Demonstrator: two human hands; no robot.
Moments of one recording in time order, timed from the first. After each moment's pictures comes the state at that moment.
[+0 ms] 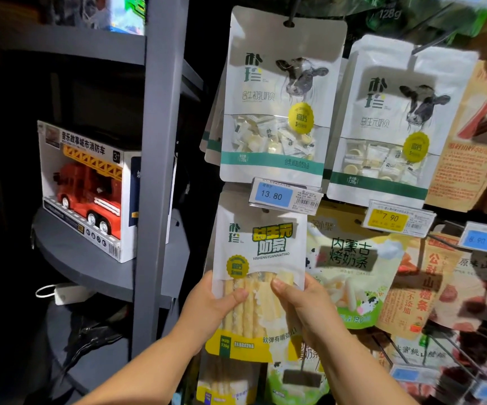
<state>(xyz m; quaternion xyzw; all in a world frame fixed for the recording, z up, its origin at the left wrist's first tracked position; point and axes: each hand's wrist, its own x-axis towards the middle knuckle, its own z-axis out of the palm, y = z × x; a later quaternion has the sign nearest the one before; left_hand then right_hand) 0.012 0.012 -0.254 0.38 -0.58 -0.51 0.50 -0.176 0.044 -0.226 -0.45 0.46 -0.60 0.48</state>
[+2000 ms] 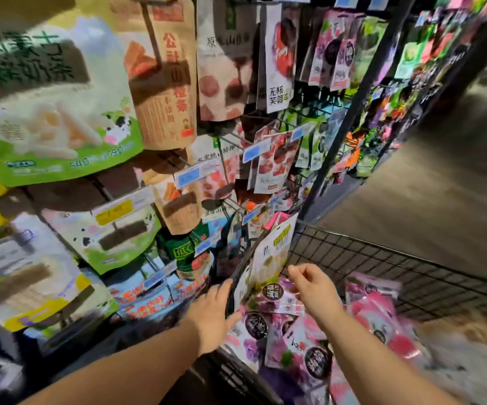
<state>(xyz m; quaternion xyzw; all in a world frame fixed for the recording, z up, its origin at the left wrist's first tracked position) -0.220 0.216 -0.475 0.18 -0.93 -0.28 -0.16 -0.349 0.393 -0.421 -0.08 0.86 -0.46 0.18</state>
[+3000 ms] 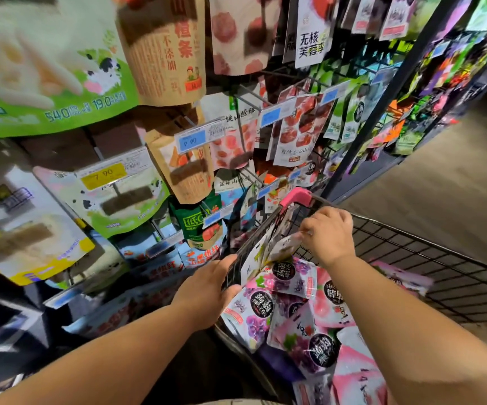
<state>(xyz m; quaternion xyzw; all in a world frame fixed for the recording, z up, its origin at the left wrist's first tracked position) -0.222 0.214 -0.489 0.19 -0.94 -0.26 -0.06 -0.458 0.363 -0.448 -0.37 0.93 -0.04 0.00</state>
